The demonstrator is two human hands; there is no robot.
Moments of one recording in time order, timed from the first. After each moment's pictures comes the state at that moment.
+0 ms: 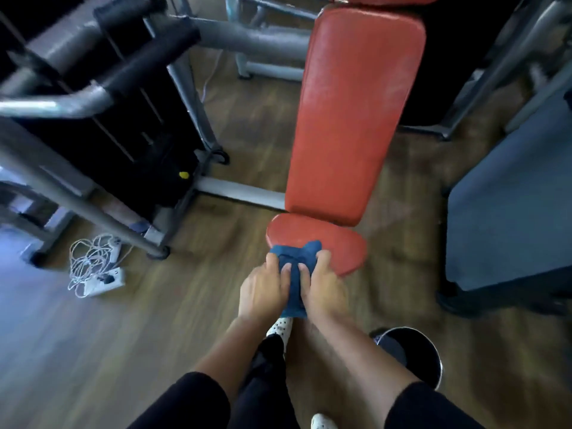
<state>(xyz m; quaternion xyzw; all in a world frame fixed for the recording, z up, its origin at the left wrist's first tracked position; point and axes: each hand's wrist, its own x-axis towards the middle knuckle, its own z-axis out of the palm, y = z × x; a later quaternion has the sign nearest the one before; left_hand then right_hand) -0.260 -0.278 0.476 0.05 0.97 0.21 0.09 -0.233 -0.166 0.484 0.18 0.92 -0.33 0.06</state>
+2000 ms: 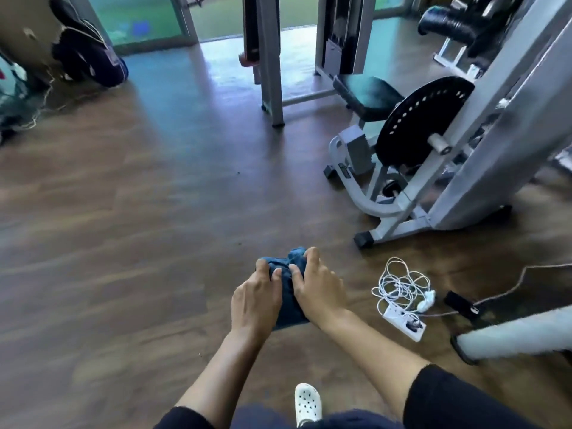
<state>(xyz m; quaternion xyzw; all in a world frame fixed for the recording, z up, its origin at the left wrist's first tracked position) -0.065 -1.351 0.562 -0.48 0.84 0.23 -0.13 -0.165 -1.291 0.564 -0.41 0.87 -0.24 0.16</state>
